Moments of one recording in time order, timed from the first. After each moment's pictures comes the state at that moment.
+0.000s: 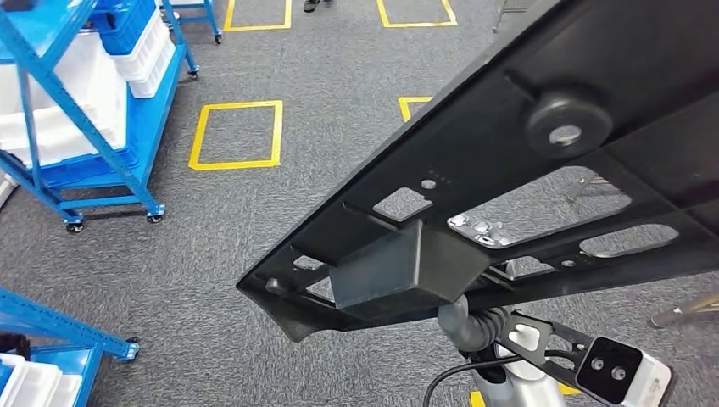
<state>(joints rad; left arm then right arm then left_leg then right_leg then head) -0.04 0.00 0.58 -0.20 -0.18 0.07 -0.08 -0.23 0.01 0.33 -1.90 -0.17 0.44 -0.70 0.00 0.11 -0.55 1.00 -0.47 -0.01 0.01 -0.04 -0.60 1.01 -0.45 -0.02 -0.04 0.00</state>
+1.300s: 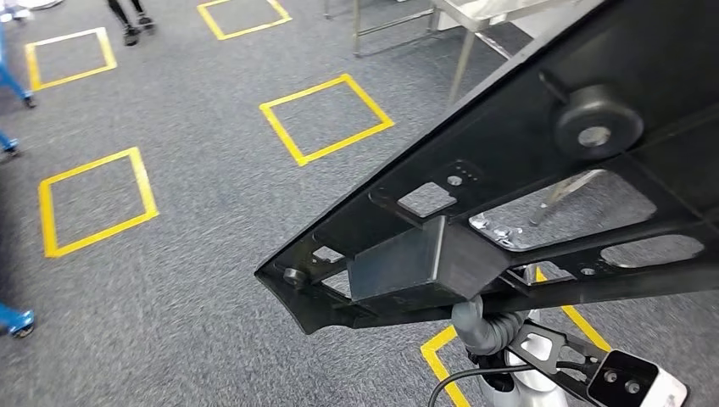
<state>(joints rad) -0.03 0.03 0.59 -0.20 -0.24 0.02 -0.09 -0.16 0.05 0.25 -1.94 -0.12 0.46 -0.70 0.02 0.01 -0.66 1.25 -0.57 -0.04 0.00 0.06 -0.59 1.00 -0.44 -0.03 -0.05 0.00</state>
